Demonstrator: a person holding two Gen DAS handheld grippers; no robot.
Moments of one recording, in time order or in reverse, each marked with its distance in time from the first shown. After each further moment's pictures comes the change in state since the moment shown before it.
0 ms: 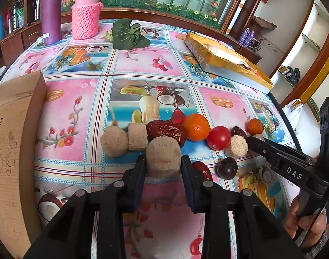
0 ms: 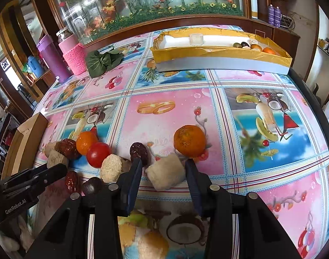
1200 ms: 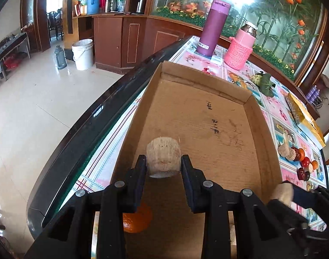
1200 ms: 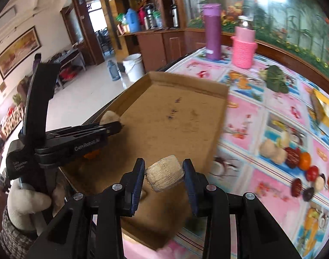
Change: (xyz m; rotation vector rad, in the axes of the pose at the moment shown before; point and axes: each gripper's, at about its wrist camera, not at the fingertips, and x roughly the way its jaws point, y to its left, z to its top) left arm -0.155 0.228 -0.081 -0.377 -0.144 0.348; right arm -0.040 0.315 -0.076 -0.521 0.045 0.343
